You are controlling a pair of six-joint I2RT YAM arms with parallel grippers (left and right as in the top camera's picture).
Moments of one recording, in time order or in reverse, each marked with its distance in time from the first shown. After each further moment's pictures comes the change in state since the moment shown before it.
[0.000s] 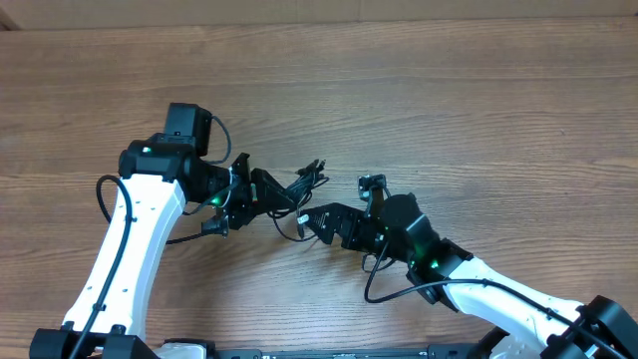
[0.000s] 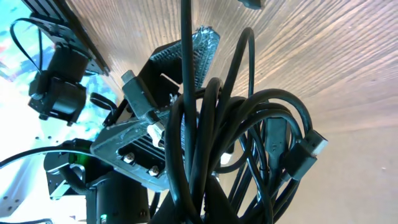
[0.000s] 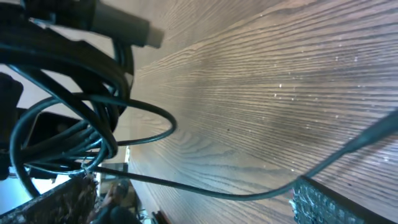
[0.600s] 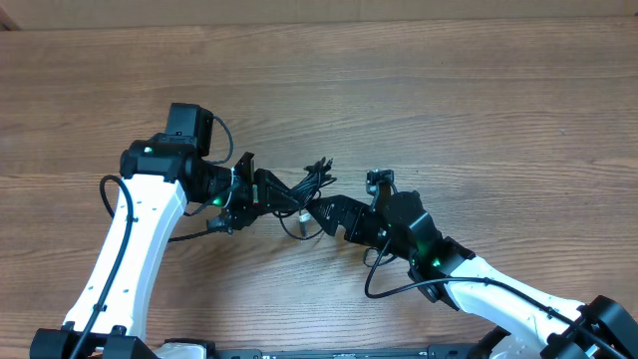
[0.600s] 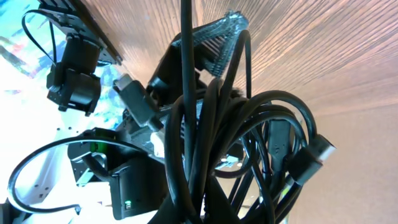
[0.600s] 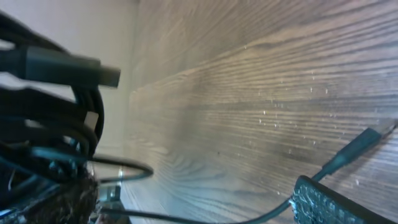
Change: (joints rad) left arm -0.022 0.000 0.000 -0.005 0.079 0.077; right arm -0.011 0.000 0.000 0.018 0.089 0.000
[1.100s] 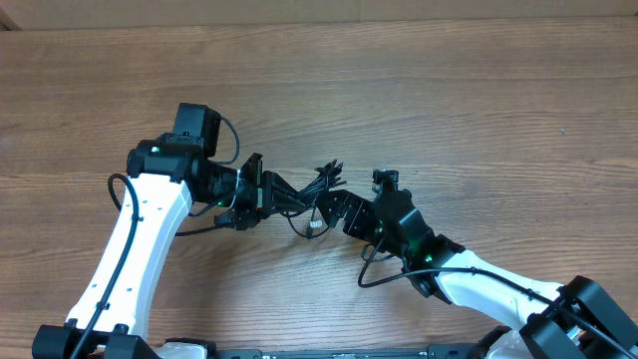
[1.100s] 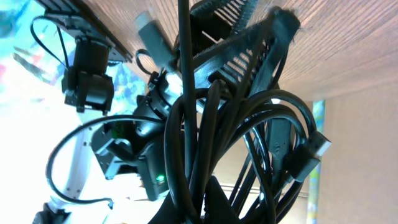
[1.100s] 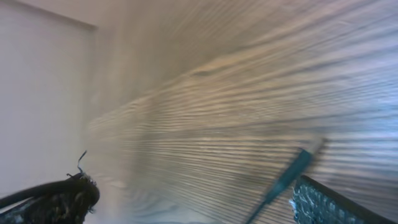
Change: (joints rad) left arm -0.024 0.004 0.000 0.006 0.051 0.119; right arm -0.012 0.095 0.012 -0.060 0.176 0.000
